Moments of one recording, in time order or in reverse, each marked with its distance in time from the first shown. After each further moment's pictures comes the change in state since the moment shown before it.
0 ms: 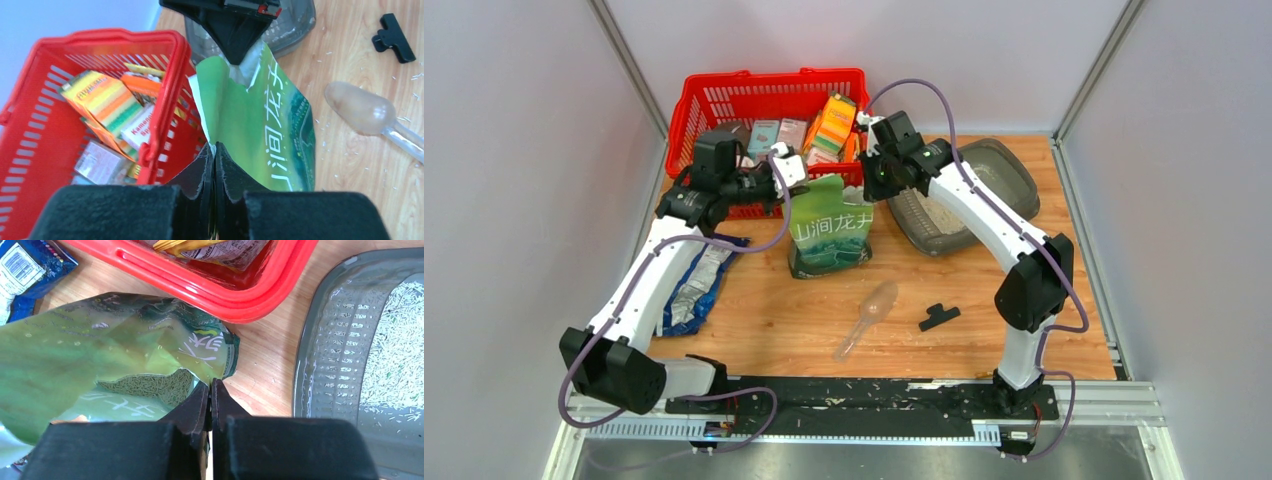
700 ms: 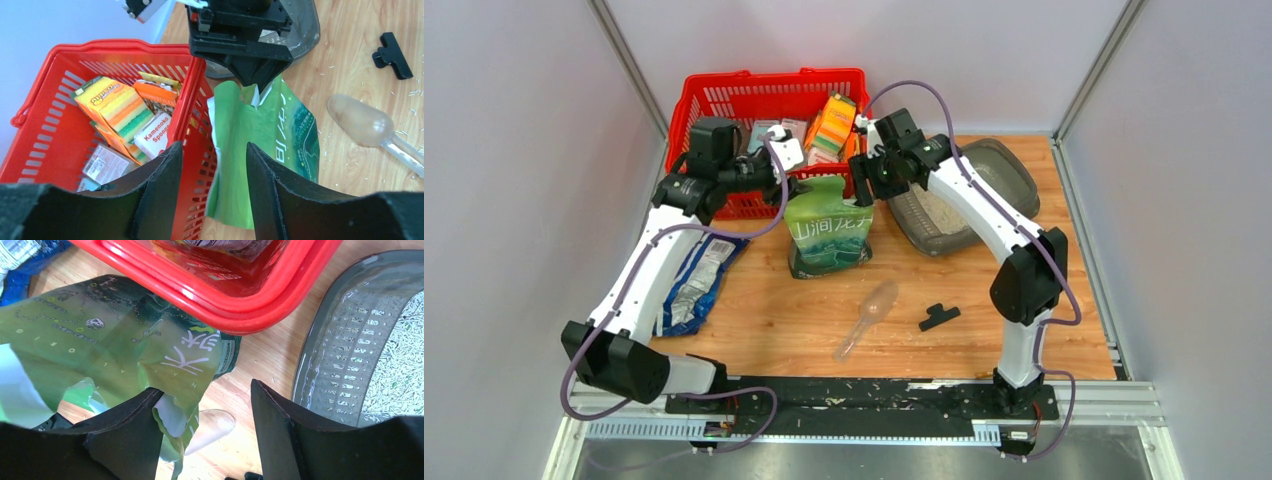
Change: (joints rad) left arm 0.002 0.041 0.089 -0.014 0.016 -0.057; right arm -0.024 0.052 0.042 -0.046 -0.093 -0.061
